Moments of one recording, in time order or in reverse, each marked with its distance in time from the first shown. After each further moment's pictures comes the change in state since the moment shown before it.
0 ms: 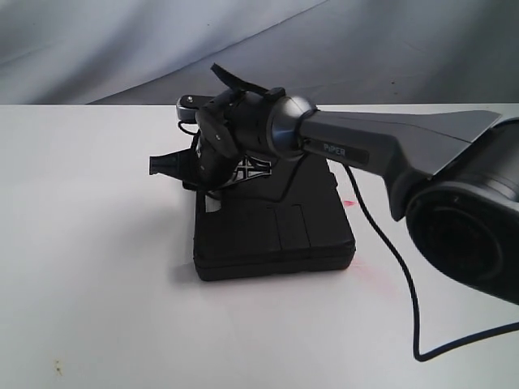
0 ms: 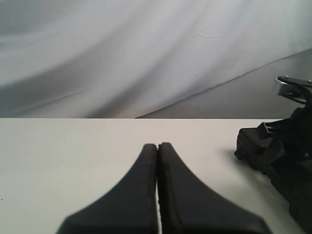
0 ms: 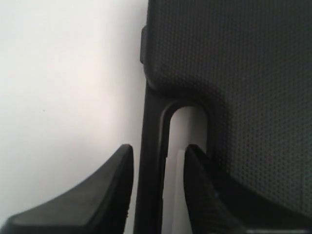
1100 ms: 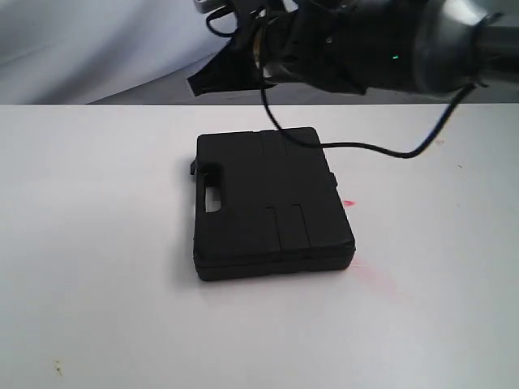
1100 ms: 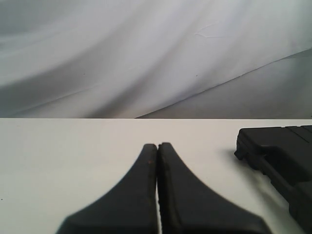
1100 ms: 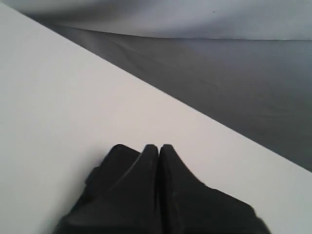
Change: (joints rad) left arm 0.000 0.000 0.000 0.000 0.000 0.000; right arm -0.055 -0.487 0.409 -0.705 -0.336 0.079
